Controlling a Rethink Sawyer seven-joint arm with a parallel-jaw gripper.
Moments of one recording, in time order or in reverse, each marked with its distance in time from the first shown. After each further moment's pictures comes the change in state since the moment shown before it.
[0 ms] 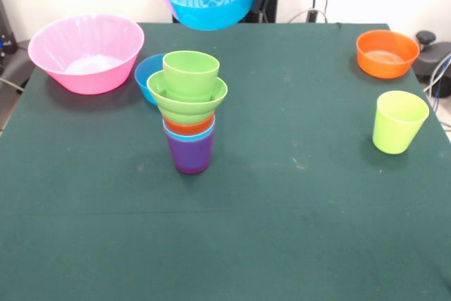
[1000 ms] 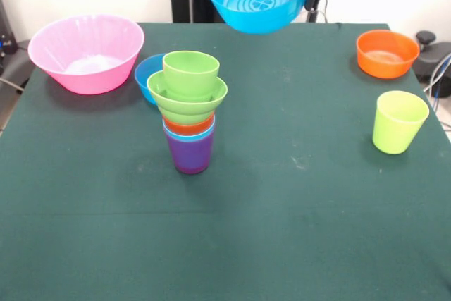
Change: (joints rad) arm 0.039 0.000 -0.002 0.000 0.126 0.002 0.000
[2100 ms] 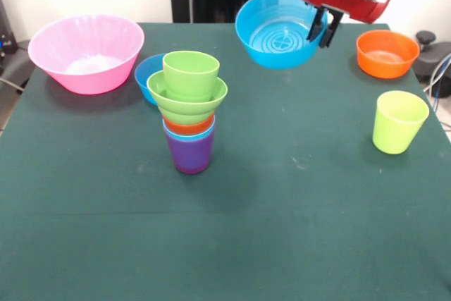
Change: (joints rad) arm 0.067 0.000 -0.002 0.247 0.014 -0.266 0.000
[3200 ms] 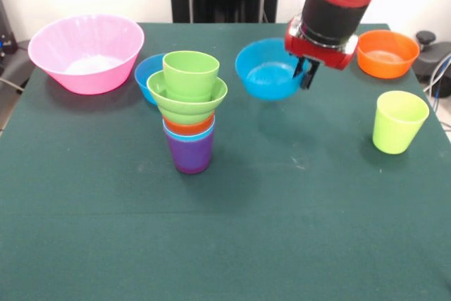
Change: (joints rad) arm 0.036 0.073 -0.002 0.274 -0.002 -0.446 0.000
